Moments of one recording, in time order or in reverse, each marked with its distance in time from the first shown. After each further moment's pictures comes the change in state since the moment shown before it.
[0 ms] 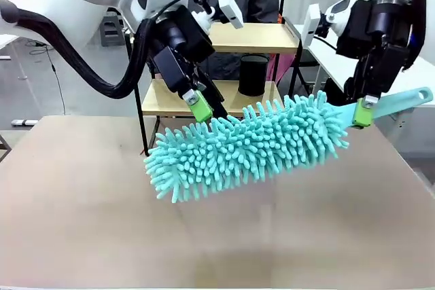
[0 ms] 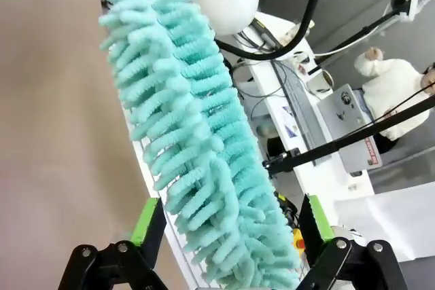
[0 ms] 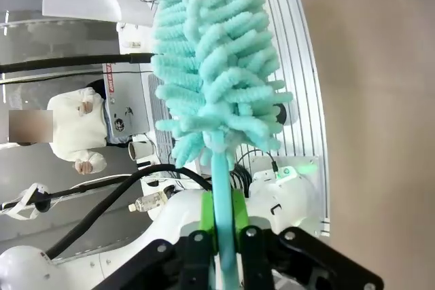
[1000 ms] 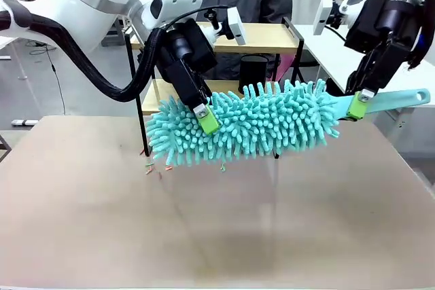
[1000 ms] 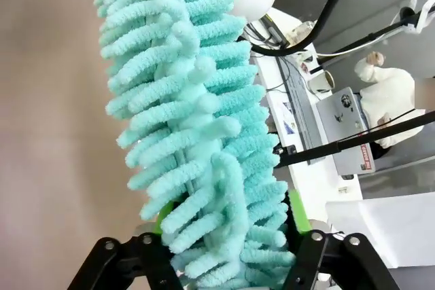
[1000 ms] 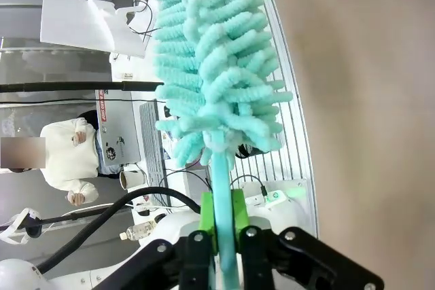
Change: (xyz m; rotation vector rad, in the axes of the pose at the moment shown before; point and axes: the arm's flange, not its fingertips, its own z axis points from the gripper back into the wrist) left arm -0.005 0.016 -0.002 0.002 0.029 0.106; right arm -0.017 -0.004 0.011 -0.045 -0.136 0.002
